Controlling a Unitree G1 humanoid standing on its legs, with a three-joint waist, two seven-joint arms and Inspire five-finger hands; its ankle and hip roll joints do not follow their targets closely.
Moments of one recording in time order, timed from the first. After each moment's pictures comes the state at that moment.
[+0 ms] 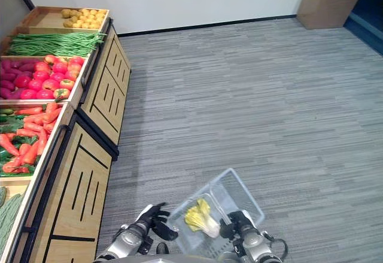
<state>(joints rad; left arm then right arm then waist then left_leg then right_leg) -0.02 0.17 -0.24 0.95 0.00 0.07 0.10 -0.04 -0.23 0.20 1.12 0.00 0.03 -0.11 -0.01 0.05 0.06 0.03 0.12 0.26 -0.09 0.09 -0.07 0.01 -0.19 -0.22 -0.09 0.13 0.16</state>
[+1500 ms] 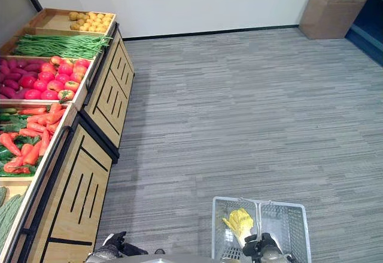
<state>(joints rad) -0.06 0.18 -0.16 1.25 0.04 0.08 0.17 -0.03 -0.26 0.16 1.25 0.04 0.04 -0.15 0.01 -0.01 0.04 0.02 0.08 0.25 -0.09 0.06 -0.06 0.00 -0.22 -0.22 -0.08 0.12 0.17</state>
